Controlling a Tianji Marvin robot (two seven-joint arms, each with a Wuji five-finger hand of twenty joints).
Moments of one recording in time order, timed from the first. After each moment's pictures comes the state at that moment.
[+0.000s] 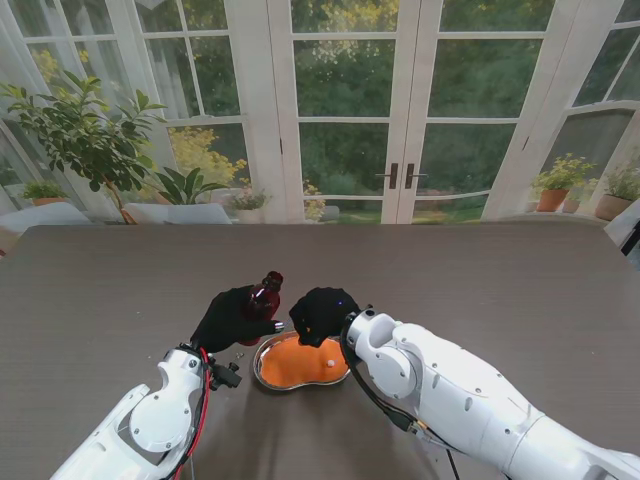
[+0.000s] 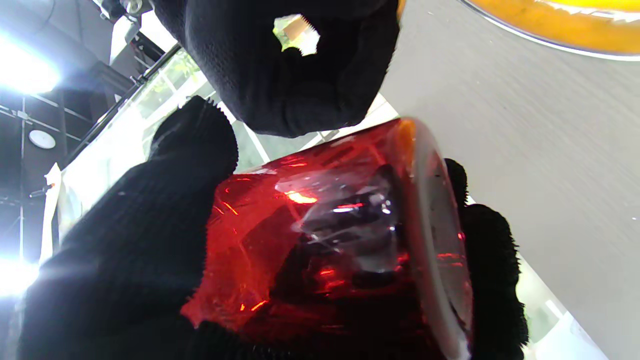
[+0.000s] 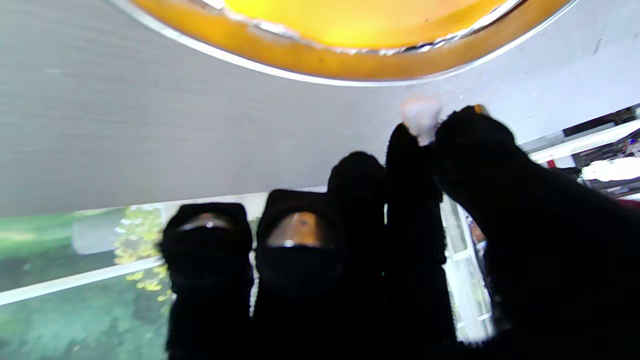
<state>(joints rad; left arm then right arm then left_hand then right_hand) 1.56 -1.19 -1.18 -1.44 0.26 -0.38 0.24 -1.00 -1.21 0.54 -1.14 -0.66 -0.14 -0.17 0.78 -0.77 0.60 -0.17 0.81 0.44 0.79 0.56 1.17 0.39 0.35 0.73 0.96 0.46 0.72 0.60 0.47 0.53 1.32 0.68 0.47 -0.94 1.32 -0.39 1.03 -0.16 1.07 0.16 1.22 -0.07 0.91 0.92 1.28 -0.06 1.36 0.82 0.93 0.16 1.54 0.86</state>
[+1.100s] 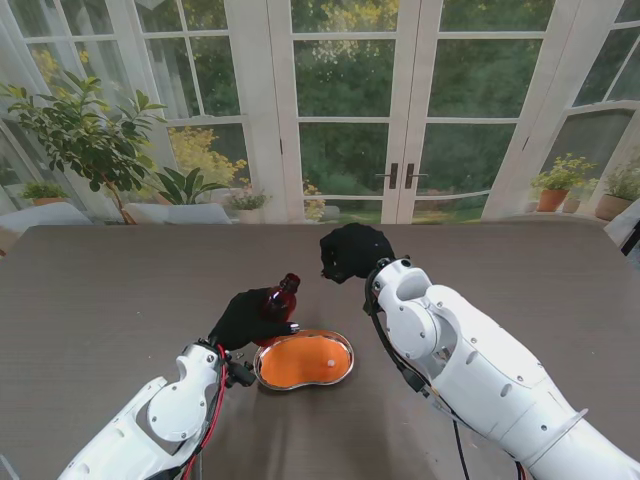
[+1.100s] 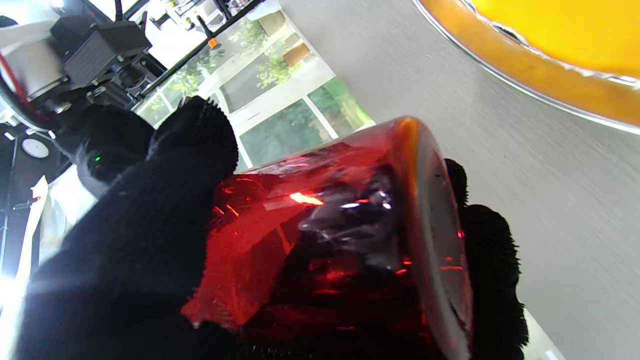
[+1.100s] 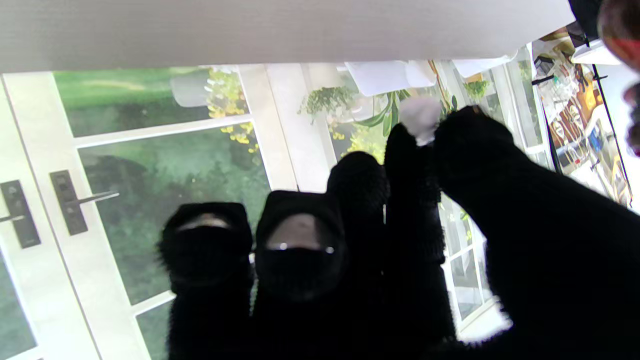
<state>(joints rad) 1.47 -1.19 -1.08 -1.36 0.21 -0.36 0.22 -1.08 -1.16 0.82 -1.41 -0.68 0.05 -0.12 0.78 -0.77 0.60 -0.17 0.81 0.44 0.79 0.56 1.17 0.39 0.35 0.73 0.96 0.46 0.72 0.60 0.47 0.53 1.32 0.68 0.47 -0.94 1.32 -0.39 1.03 -0.15 1.07 0.16 1.22 -0.06 0.91 0.92 1.28 -0.05 1.36 0.82 0.93 0.16 1.54 0.86</state>
